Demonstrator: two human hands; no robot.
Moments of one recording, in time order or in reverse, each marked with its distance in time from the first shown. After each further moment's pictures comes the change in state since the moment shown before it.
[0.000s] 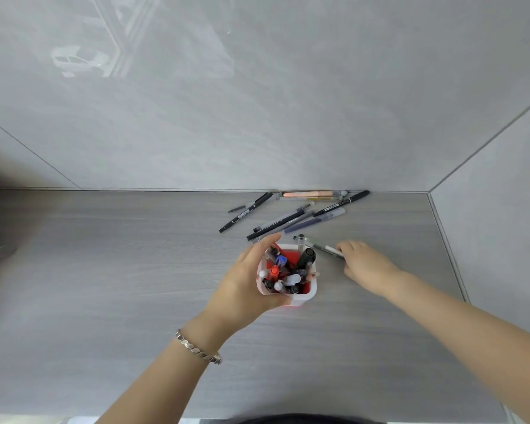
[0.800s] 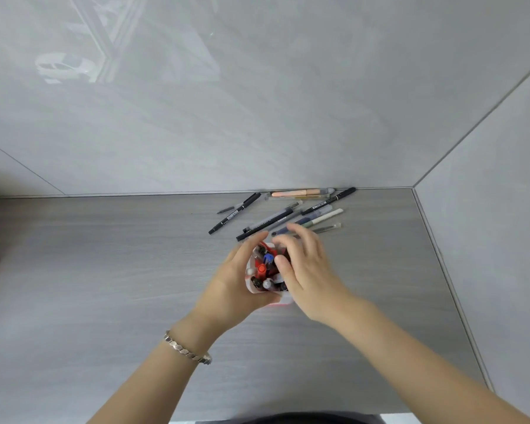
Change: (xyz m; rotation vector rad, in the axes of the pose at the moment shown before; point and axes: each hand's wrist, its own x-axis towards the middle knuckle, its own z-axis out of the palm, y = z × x) left_hand 0.001 -0.003 0.003 -0.028 0.008 0.005; right_hand -0.063 -0.109 -0.034 0.438 0.320 -0.191
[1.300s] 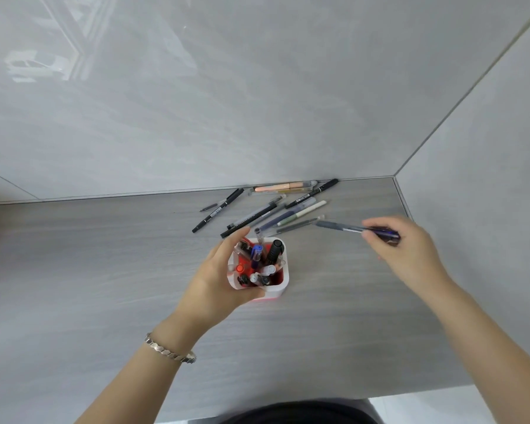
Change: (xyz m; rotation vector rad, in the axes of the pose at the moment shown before) left_hand -0.001 0.000 -0.001 0.050 0.006 -0.047; right_hand -0.036 0.095 -0.077 0.326 0.446 0.361
